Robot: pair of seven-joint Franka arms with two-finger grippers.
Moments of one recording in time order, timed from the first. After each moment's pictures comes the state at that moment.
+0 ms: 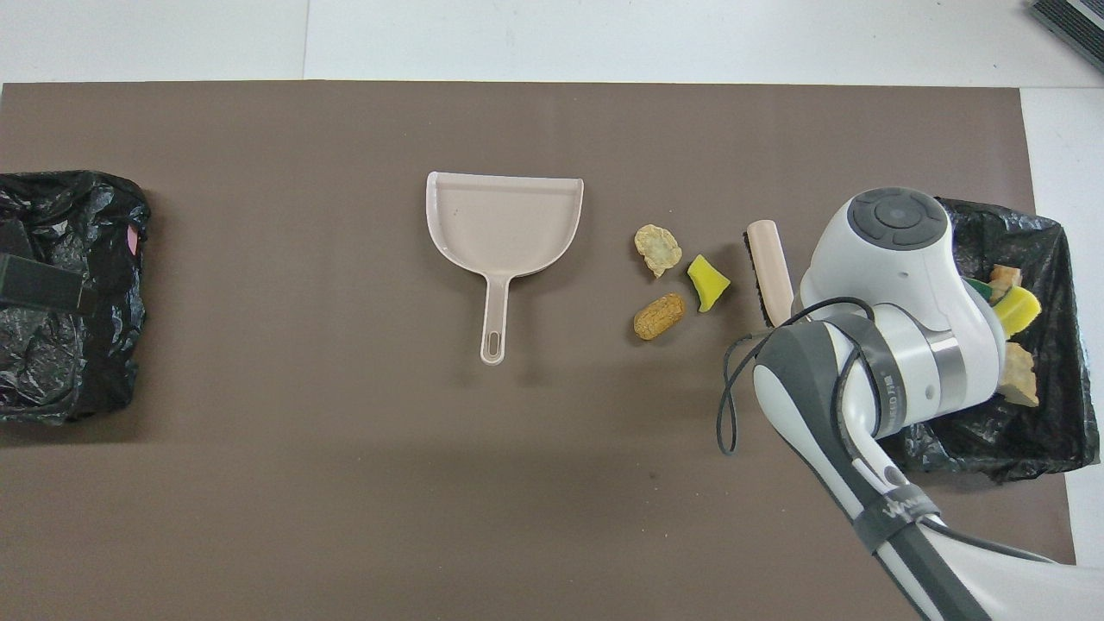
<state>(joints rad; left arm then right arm) -0.14 -0.02 0.06 -1.40 -0.02 1.38 0.05 0.20 0.15 0.00 -1.95 -0.09 1.75 0.15</state>
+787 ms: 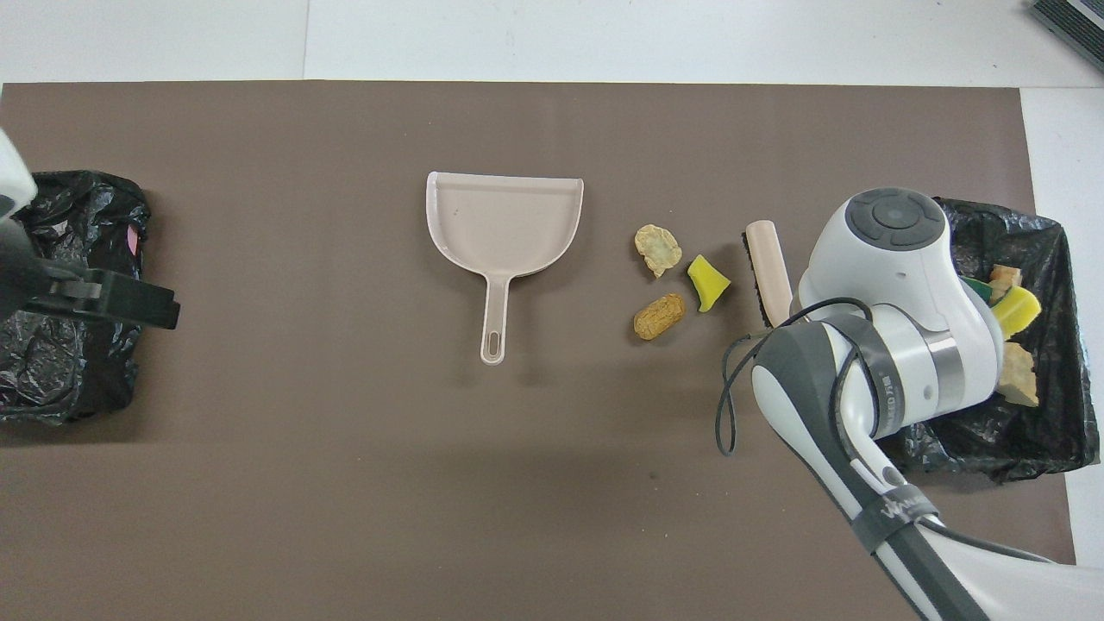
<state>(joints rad) -0.21 -0.02 -0.01 -1.45 -0.04 1.42 -0.01 0.21 0.15 0.00 -1.95 -0.09 1.75 0.15</state>
